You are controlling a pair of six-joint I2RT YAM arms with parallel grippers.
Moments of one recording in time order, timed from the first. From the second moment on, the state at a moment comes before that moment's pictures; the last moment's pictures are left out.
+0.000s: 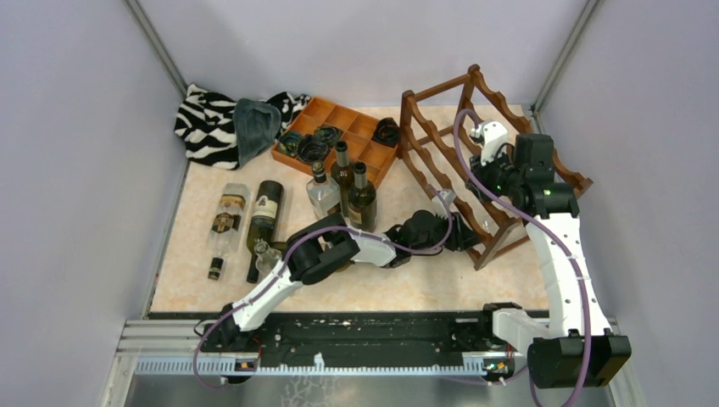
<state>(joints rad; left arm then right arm) -1.13 2.46 1.50 0.89 0.11 -0.85 0.03 1.06 1.17 -0.79 -0.38 -0.35</state>
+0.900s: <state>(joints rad) -1.20 2.40 1.49 0.74 -0.09 -0.52 0.03 1.06 1.17 -0.79 -0.38 -0.35</state>
